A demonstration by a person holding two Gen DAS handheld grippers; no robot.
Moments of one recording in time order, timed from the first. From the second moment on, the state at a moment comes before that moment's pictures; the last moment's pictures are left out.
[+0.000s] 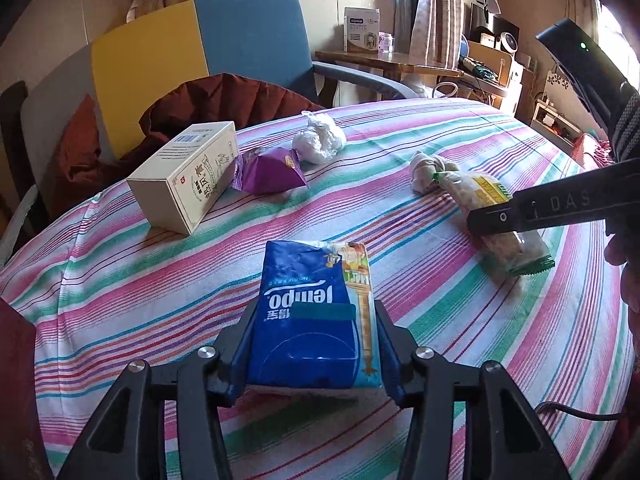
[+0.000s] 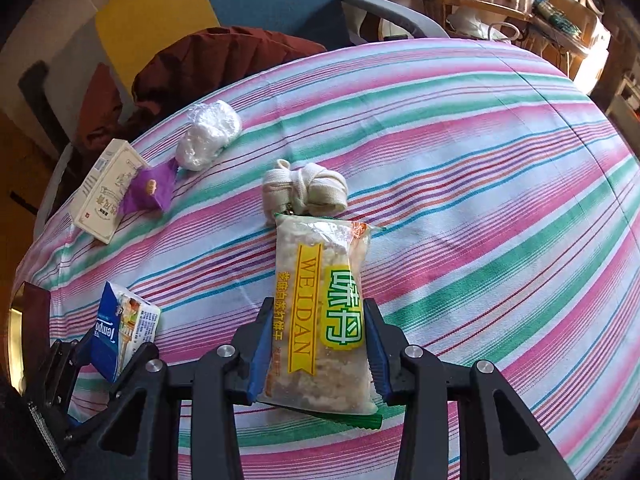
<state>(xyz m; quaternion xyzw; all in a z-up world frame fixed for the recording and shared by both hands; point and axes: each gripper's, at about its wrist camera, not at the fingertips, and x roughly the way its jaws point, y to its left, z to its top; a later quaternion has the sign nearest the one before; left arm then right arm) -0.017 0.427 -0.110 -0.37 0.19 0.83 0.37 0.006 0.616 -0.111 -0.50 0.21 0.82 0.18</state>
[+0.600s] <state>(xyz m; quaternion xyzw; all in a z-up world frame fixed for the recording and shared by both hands) 0.019 0.347 -0.095 -0.35 0.13 0.85 0.37 0.001 0.550 -0.090 -0.47 0.10 0.87 0.10</state>
